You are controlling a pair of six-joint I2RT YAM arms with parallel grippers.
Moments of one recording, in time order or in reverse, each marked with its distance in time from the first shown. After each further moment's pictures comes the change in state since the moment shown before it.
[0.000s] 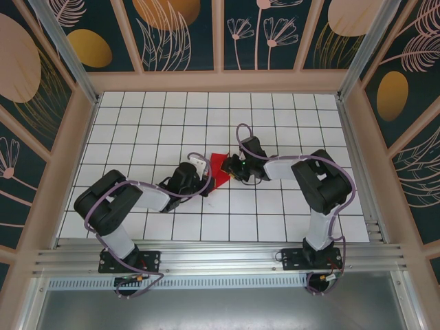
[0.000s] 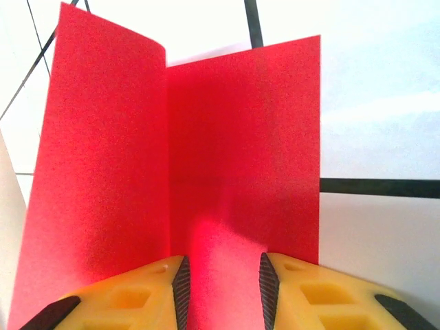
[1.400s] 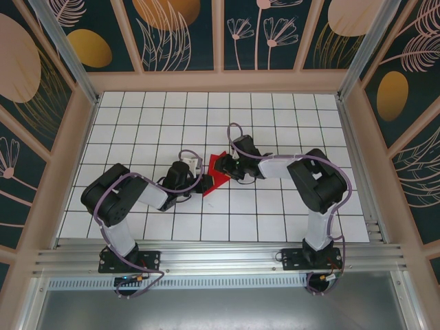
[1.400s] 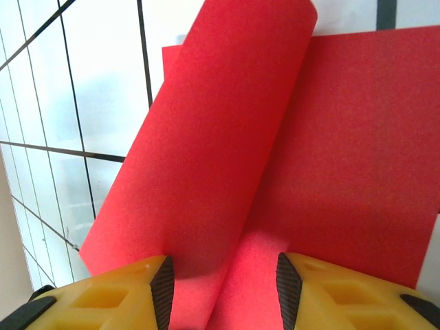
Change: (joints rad) left arm 0.084 0.091 -0.033 0.156 0.176 -0.241; right arm 0.048 0.037 0.085 -0.055 0.010 -0.095
